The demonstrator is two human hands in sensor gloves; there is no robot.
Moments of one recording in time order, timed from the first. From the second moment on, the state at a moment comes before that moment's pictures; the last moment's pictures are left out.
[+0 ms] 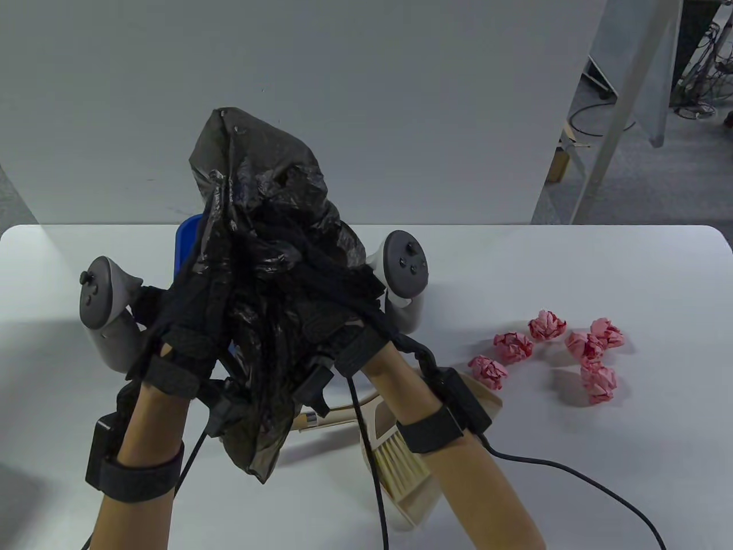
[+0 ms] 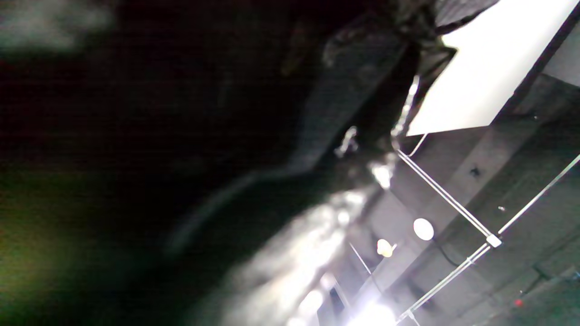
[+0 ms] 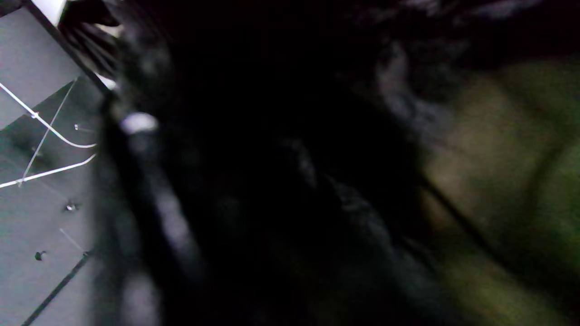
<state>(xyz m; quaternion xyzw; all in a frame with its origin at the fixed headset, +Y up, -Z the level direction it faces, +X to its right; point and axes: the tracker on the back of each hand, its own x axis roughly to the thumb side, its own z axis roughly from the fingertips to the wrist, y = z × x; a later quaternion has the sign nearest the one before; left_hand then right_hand) -0.238 -0.452 -0.346 0.04 -0.33 0.71 0.62 -0.044 -0.461 -0.384 0.42 0.03 0.57 0.71</state>
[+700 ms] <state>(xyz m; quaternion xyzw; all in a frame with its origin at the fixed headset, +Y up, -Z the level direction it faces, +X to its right) -0.311 -0.519 -0.416 -0.02 0.00 0.60 0.80 -0.027 -0.536 -0.457 0.28 0.05 0.70 0.65</state>
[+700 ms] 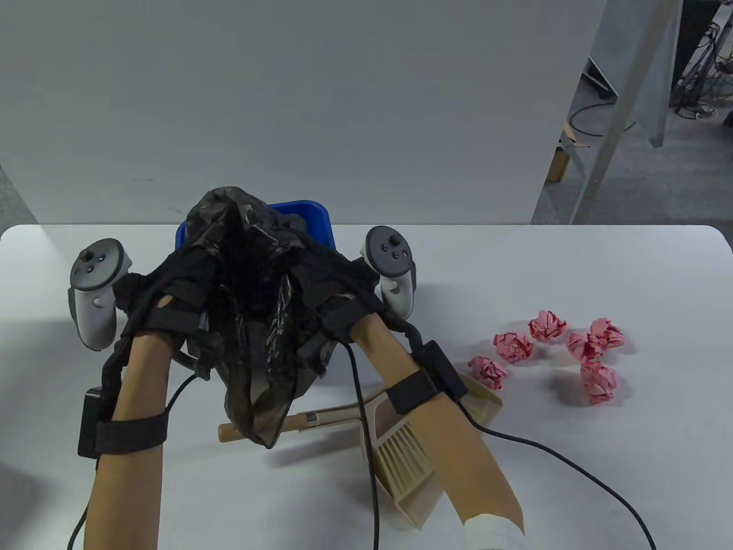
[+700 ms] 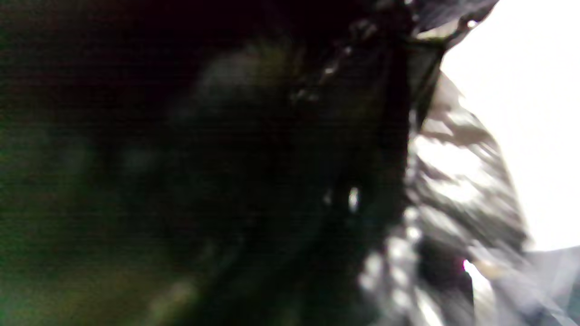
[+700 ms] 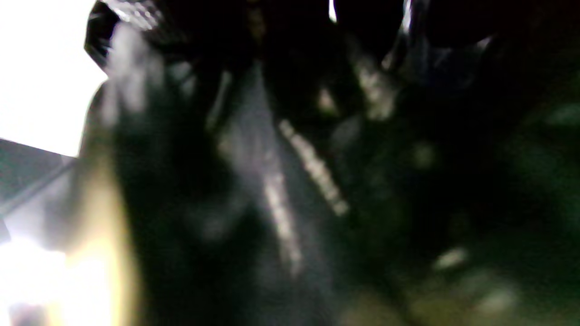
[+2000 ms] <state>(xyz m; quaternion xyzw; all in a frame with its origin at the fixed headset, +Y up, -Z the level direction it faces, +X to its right) -0.399 -0.598 -0.498 -0.04 0.09 0.58 0.81 0.049 -0.611 -0.561 -0.03 0.09 0.81 0.58</state>
